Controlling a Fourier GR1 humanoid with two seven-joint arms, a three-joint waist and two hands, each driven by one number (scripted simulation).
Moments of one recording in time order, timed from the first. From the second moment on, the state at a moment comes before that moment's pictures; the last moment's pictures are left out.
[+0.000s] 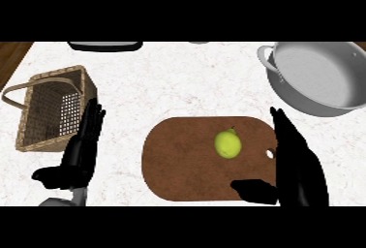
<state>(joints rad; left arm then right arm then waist) -0.02 0.26 -0.26 -1.56 0.23 0.35 -0.18 -0.08 -0.11 0.44 -2.07 0.99 0.09 1.07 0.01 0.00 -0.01</state>
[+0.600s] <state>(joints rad) -0.05 0.24 -0.25 -1.55 0.22 0.34 -0.16 -0.28 -0.02 0.41 -1.82 0.89 0.19 1.17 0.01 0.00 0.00</state>
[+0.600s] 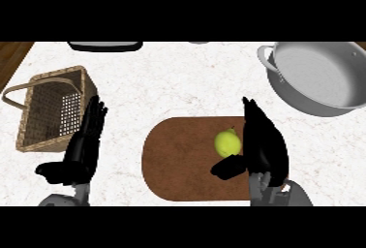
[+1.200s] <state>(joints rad) -0.02 0.23 -0.24 -1.56 0.20 0.33 -0.17 -0.30 -0.01 0.41 -1.67 0.81 0.17 1.18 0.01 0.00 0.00</state>
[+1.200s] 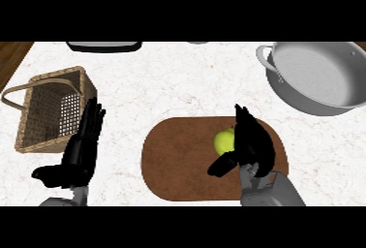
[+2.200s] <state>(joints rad) -0.02 0.19 -0.21 -1.57 0.15 0.30 -0.14 -0.31 -0.01 0.44 -1.50 0.93 0.07 1.10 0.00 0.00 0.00</state>
